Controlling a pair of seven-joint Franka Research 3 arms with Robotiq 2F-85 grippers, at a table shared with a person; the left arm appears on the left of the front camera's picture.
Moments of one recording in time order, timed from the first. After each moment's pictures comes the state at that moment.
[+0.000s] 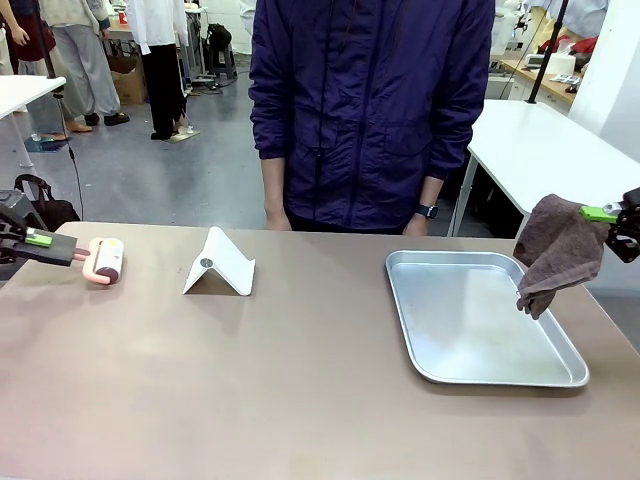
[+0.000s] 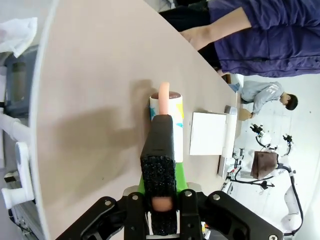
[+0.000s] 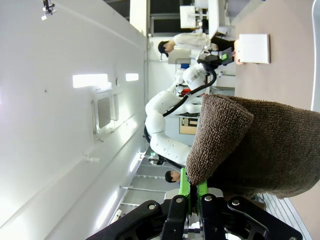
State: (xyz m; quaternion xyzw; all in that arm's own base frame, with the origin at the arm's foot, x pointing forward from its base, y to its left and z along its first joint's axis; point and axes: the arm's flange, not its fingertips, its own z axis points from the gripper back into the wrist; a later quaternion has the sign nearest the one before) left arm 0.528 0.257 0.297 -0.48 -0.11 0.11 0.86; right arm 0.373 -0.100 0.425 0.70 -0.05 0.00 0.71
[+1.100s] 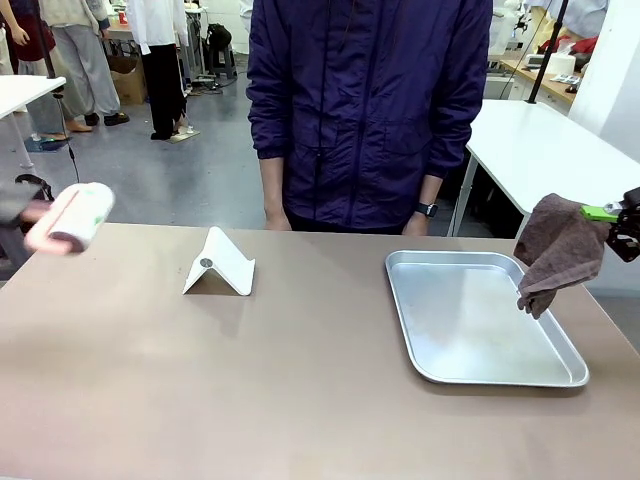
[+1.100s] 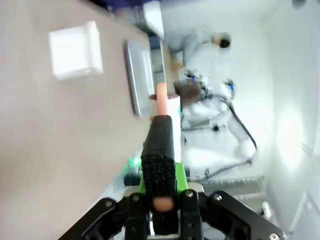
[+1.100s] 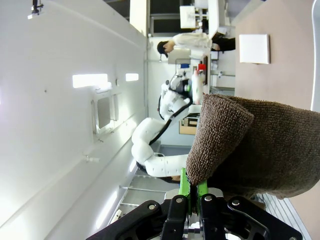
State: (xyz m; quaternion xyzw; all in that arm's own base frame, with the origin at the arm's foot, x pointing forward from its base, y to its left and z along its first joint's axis) left arm 0.354 0.194 0.447 -0.62 -0.08 -0.01 0.78; right arm 0.373 -0.101 0.426 0.70 -0.05 0.00 0.71
